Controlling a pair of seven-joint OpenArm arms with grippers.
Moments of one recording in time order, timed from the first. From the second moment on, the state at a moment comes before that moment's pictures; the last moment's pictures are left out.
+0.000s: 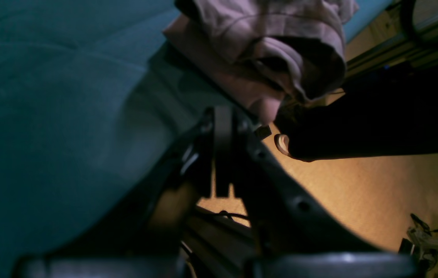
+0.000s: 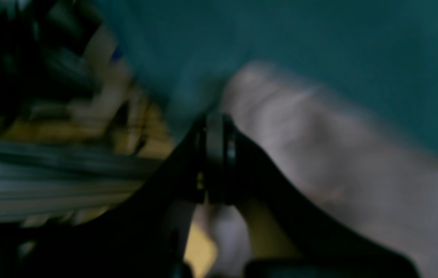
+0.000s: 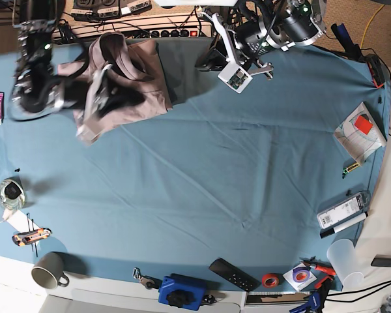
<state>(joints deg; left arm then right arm) 31.8 -2.1 13.2 132.4 -26.6 -24.7 60.3 -9.3 32.5 13.2 104.0 83.5 40.0 -80.2</state>
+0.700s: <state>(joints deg) 31.8 -2.1 13.2 132.4 -21.9 -24.7 60.4 -19.7 31.9 21.4 94.0 65.1 40.0 -79.4</state>
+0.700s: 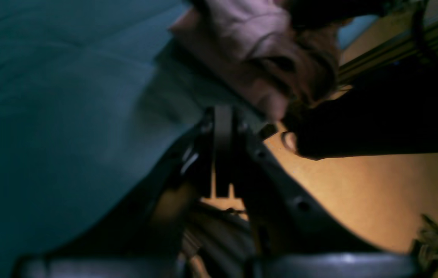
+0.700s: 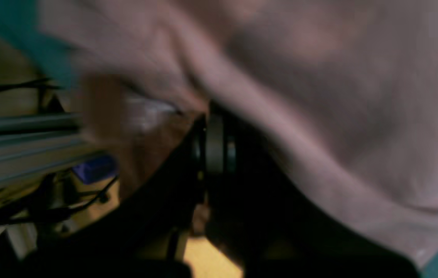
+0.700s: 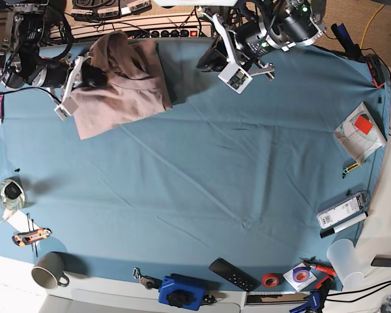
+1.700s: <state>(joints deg) 31.8 -2.2 13.0 132.4 2.0 -18.0 56.5 -5.8 29.2 21.4 81.4 83.7 40.0 -79.8</state>
